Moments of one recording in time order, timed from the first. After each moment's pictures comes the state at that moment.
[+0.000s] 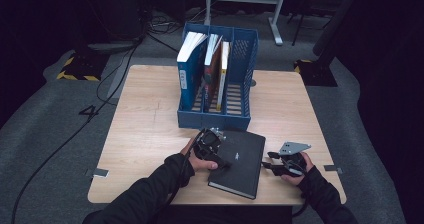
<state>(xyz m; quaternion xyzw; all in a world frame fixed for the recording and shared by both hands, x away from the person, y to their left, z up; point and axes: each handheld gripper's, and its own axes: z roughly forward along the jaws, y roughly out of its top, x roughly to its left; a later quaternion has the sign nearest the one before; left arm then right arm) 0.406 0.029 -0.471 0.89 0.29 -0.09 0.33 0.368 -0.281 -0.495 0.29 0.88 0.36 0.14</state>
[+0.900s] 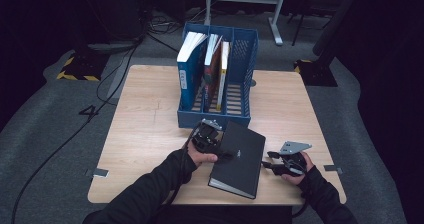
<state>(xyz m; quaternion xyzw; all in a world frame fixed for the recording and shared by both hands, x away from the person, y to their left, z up) 0.420 0.034 -0.465 0.84 0.29 -0.14 0.43 0.370 -0.283 -0.497 0.29 0.87 0.37 0.13</state>
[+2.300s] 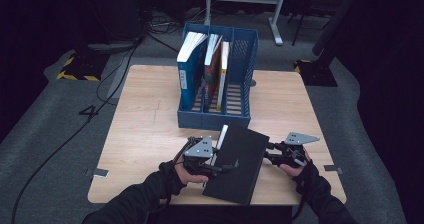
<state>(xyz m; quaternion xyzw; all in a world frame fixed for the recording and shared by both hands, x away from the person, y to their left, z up) 0.343 0.065 -0.434 0.84 0.09 0.02 0.54 0.385 -0.279 -0.477 0.30 0.80 0.51 0.09</state>
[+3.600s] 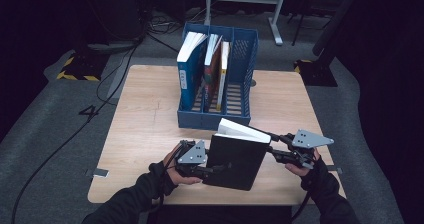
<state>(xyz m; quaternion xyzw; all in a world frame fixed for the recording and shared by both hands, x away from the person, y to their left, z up) 0.336 0.082 -0.434 0.86 0.06 0.09 0.50 0.357 -0.269 -0.415 0.21 0.80 0.54 0.19</state>
